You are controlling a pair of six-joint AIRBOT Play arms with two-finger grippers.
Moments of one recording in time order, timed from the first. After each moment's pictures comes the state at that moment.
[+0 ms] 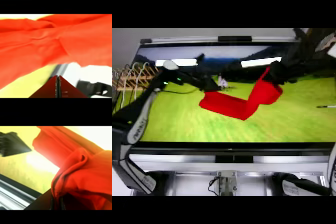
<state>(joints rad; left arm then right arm) -0.20 -1.84 1.79 0.49 -1.40 -1.21 0.04 -1.37 1.66 -0.95 1.45 1.53</state>
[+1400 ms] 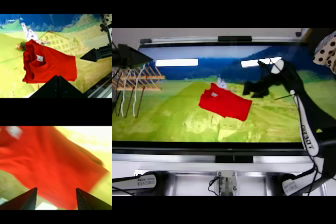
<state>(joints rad) 0.29 -1.44 1.79 0.59 -1.49 -1.22 0.16 -1.72 1.61 -1.14 1.33 1.63</state>
